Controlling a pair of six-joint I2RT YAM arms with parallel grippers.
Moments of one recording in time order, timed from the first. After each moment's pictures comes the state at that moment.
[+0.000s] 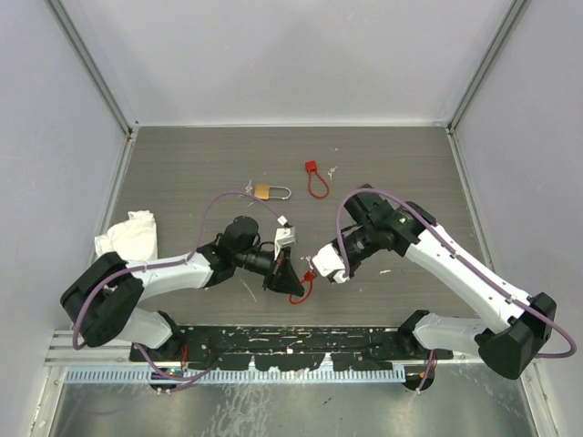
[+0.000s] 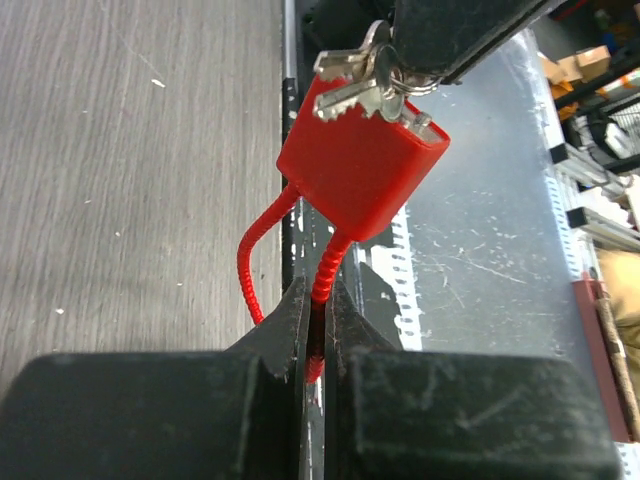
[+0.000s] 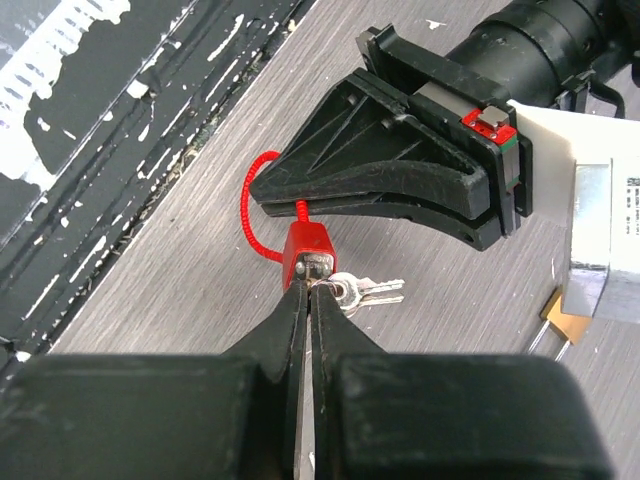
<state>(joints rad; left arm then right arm) -0.81 1.39 0.58 0.36 0.94 -0.24 0.69 1.17 1.14 -1.09 -0.81 -1.46</state>
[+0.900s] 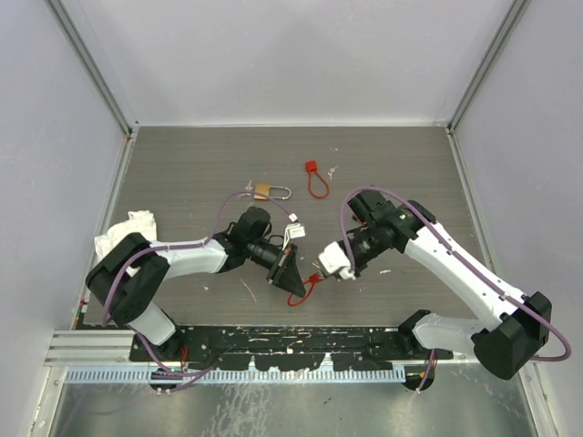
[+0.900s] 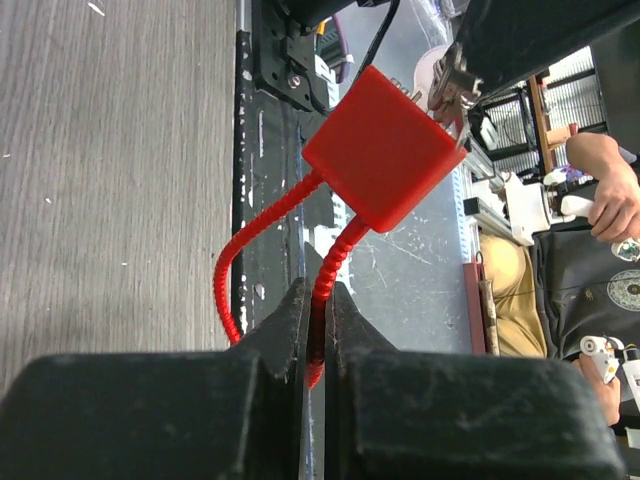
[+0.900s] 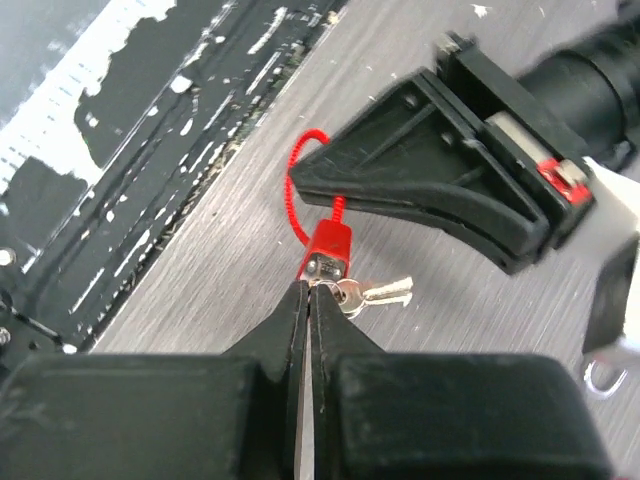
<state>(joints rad) -0.77 1.59 0.72 0.28 1.14 -0.38 0.62 1.18 1.09 -1.22 -0.89 -1.62</state>
